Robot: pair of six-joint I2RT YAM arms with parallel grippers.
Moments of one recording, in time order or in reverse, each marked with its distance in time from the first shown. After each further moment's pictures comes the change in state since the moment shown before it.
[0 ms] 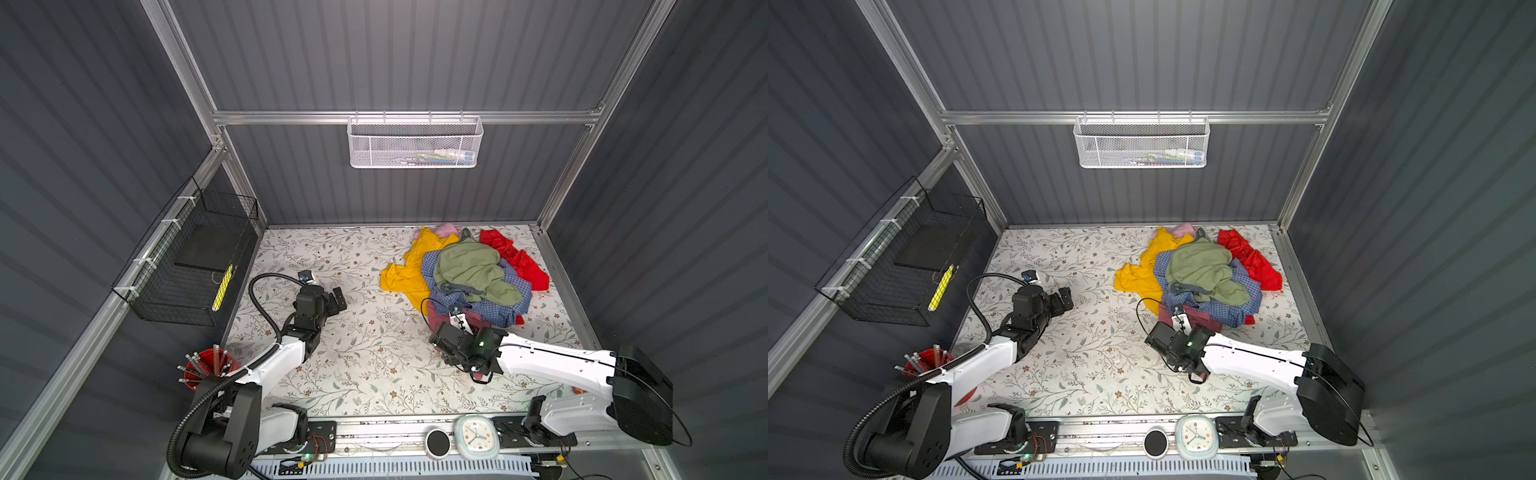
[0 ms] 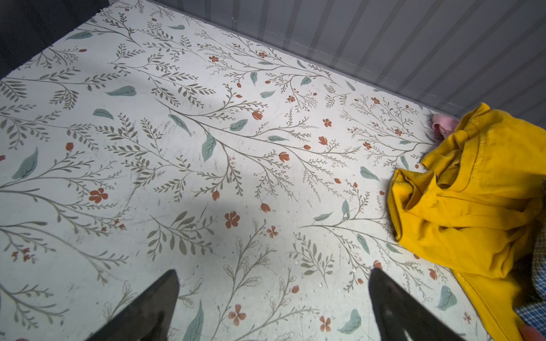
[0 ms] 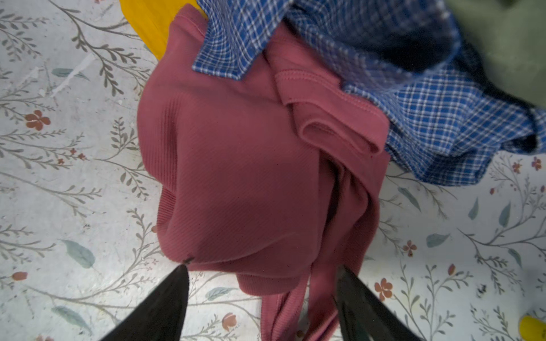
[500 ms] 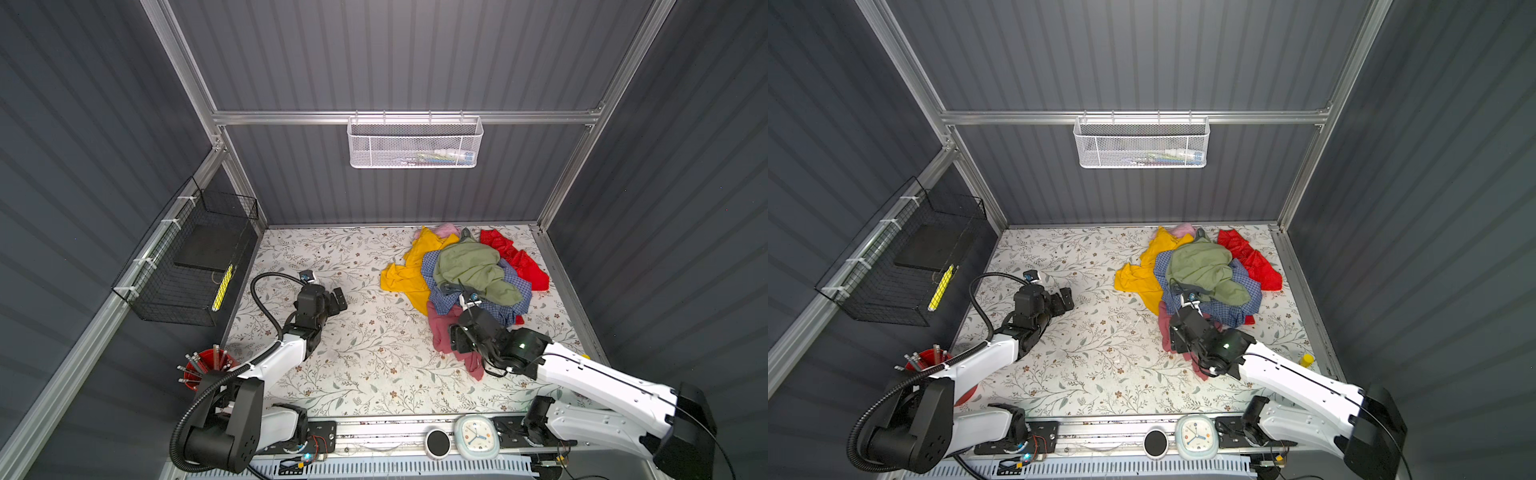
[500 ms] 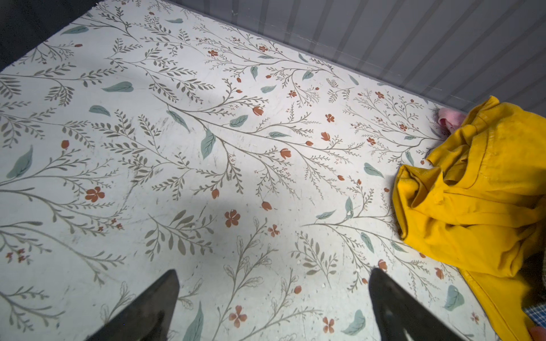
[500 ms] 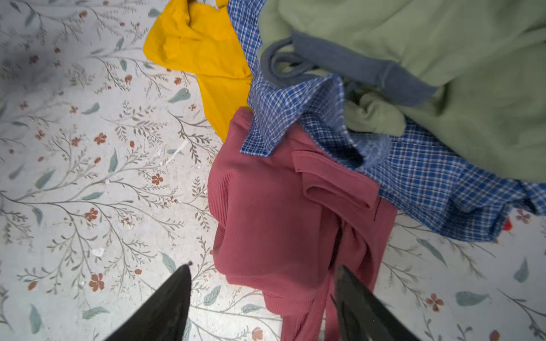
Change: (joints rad) left arm 0.000 0.026 0.004 0.003 0.000 0.003; right arm -0.098 -0.234 -0.017 0.120 -0.111 -0.170
